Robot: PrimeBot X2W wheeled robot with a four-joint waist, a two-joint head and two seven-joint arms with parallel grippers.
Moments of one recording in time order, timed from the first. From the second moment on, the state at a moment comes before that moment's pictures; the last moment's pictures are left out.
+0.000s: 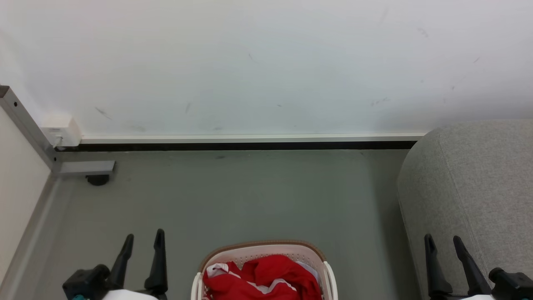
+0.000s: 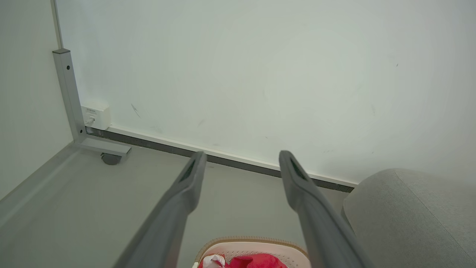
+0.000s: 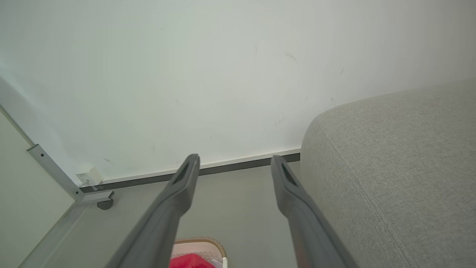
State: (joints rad) left arm -0.02 0.08 -0.02 0.16 -0.35 -0.05 -0.18; right arm -0.03 -0.04 0.03 0.25 0.40 0.13 -0.18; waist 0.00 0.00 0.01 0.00
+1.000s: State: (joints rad) left arm 0.00 0.09 -0.01 0.21 -0.13 -0.07 -0.24; right arm -0.02 -0.05 0.05 0.30 0.28 0.13 -0.24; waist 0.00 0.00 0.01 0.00
